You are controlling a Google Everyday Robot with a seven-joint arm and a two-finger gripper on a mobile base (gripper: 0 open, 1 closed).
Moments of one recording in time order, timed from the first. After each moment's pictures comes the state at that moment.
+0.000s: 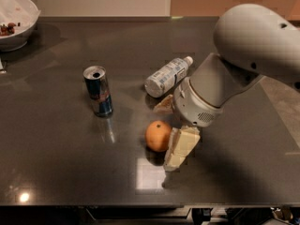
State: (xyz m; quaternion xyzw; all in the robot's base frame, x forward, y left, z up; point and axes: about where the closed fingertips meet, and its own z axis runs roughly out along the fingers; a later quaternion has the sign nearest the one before) arm 0.410 -0.033 0.845 -0.73 0.63 0.18 0.18
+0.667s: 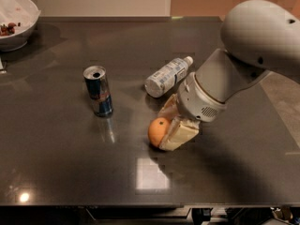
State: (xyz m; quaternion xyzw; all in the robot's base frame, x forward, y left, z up) arm 0.421 -0.041 0.852 -0.71 0.65 0.19 0.19
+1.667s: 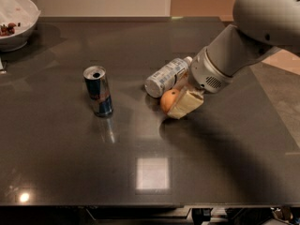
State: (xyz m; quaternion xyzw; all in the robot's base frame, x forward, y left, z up) arm 0.502 -0.073 0.869 -0.62 0.73 0.15 0.22
